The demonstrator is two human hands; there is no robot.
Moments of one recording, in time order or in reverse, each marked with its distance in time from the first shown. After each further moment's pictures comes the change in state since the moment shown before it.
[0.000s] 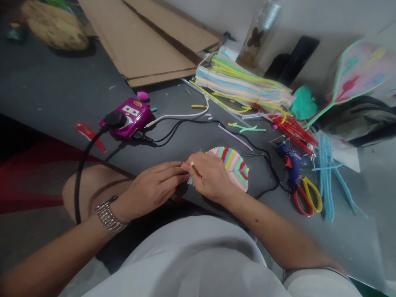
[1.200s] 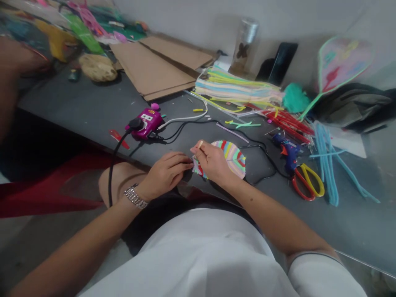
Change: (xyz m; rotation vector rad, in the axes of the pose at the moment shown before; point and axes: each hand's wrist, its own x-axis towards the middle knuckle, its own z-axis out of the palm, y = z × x) left_hand -0.004 -0.004 0.007 -0.024 -0.006 -0.044; right_hand -0.008 0.003 0.009 0.321 0.106 0.328
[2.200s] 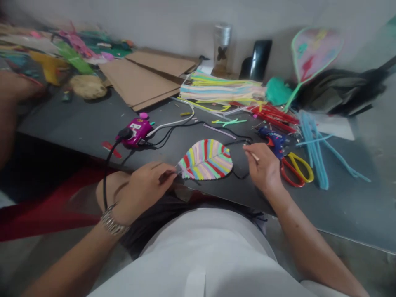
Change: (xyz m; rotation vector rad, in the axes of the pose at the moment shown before) left_hand 0.016 0.052 -0.035 0.162 -0.153 -0.386; right_hand -0.092 0.022 -0.131 -0.554 0.349 -0.047
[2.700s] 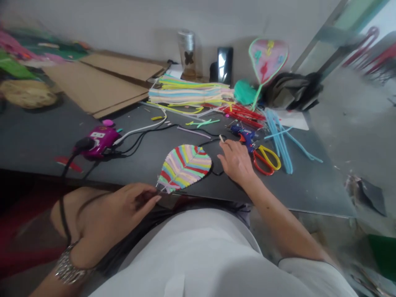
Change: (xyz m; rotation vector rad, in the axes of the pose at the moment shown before) left_hand -0.025 0.020 0.004 -0.132 -0.087 -0.044; right_hand -0.009 0.009 -0.004 -0.433 -0.256 -0.034
